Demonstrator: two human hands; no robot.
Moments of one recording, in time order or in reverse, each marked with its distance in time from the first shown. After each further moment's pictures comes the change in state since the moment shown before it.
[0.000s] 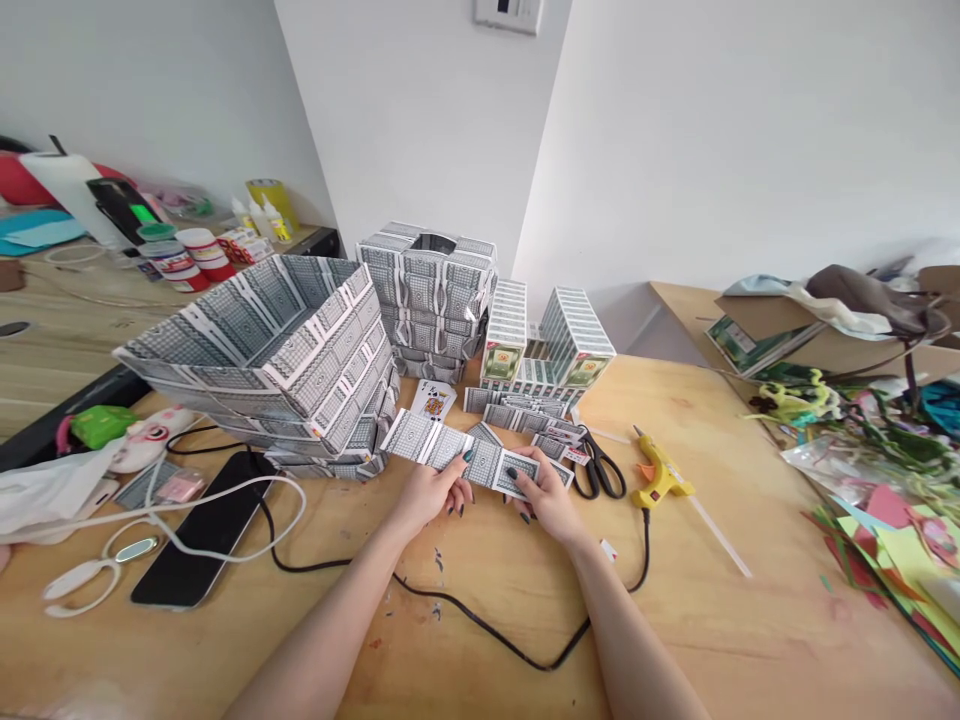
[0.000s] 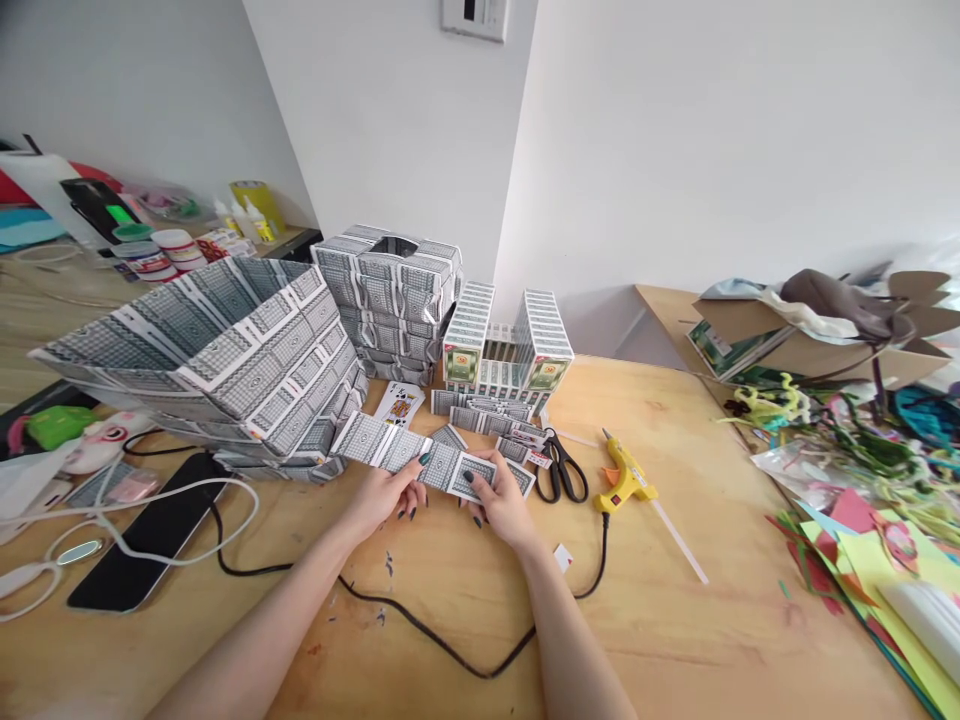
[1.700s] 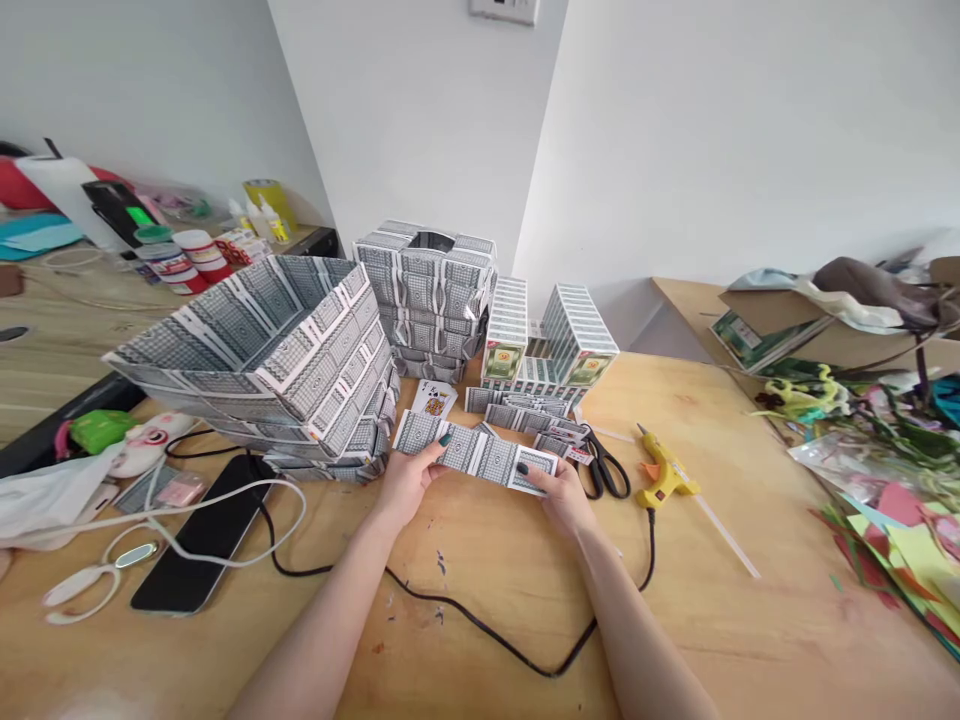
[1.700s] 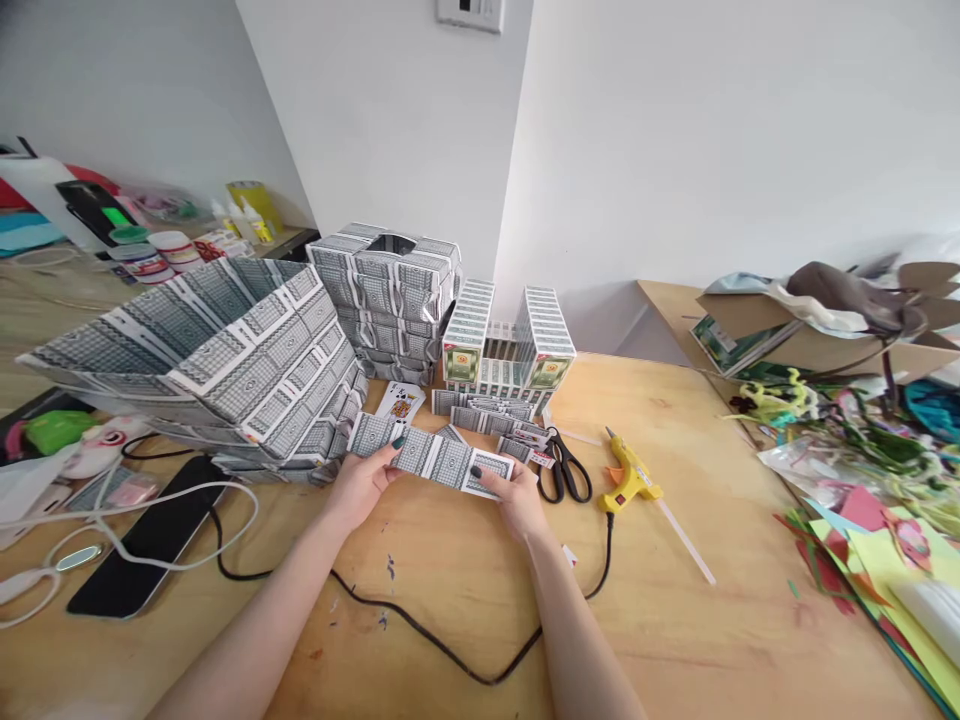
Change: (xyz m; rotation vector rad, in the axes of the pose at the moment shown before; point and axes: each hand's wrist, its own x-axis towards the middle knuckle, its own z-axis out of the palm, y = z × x) left_hand 0.006 0.013 -0.020 -0.516 0.188 0.115; right_hand 0.005 -0.001 -0.009 0.380 0.208 0.118
